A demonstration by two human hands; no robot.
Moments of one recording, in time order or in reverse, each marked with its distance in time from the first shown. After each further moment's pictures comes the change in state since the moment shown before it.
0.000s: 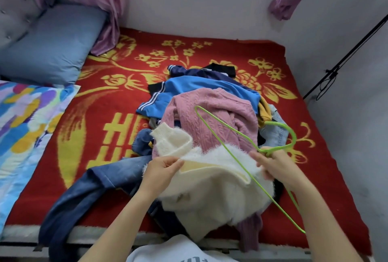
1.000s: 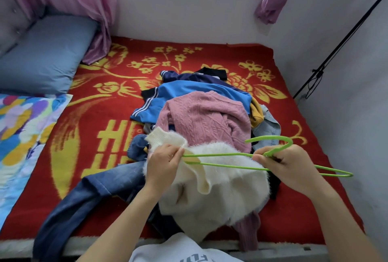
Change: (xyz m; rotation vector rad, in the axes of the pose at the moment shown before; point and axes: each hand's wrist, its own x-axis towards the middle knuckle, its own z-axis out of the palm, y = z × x) left_hand -0.001 0.032 0.016 0.280 0.226 0.330; right_hand -0.054 -0.033 -0.027 -0.439 0.239 -0.474
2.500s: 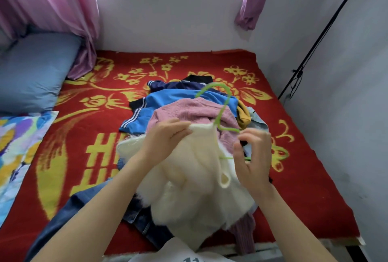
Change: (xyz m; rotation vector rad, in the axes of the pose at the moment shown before) left_hand 0.052 0.063 -0.015 0.092 -0.147 0.590; right_hand 0.007 -0.015 0.055 0.136 0.733 -0.237
